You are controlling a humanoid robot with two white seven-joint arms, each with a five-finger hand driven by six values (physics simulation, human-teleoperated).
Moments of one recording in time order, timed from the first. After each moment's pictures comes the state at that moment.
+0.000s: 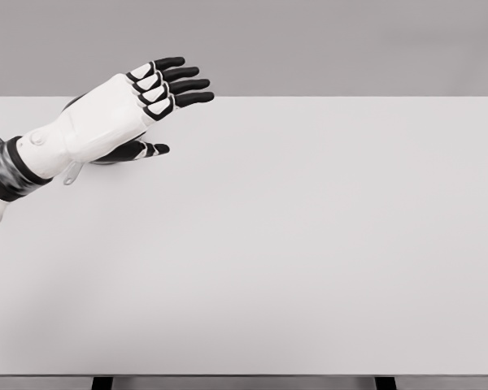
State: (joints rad) left arm -0.52 0.77 -0.52 -1.74 -0.50 -0.61 0.09; right arm 0.04 0.00 -0.10 0.11 -0.01 -0.34 -0.29
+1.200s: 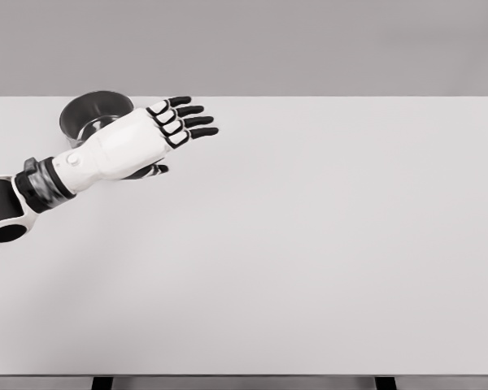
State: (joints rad) left arm -0.50 0.70 -0.56 -1.58 -0.75 -0.61 0.10; right arm 0.04 0.00 -0.10 0.11 -0.01 -0.34 -0.30
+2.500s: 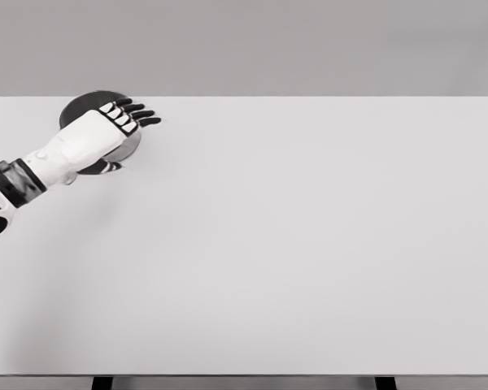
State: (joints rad) left arm -0.50 0.66 -0.48 -1.25 -0.80 -0.61 0.10; right arm 0.04 0.00 -0.10 0.11 -0.01 -0.34 -0.30
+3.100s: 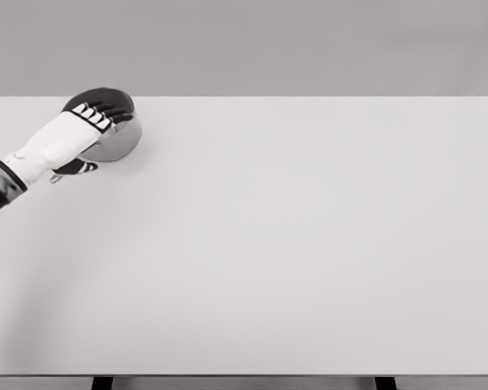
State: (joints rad) left arm -0.50 0.66 -0.43 -1.13 -0.80 -0.61 0.10; right arm 0.04 0.00 -0.10 0.11 -0.01 -0.34 -0.30
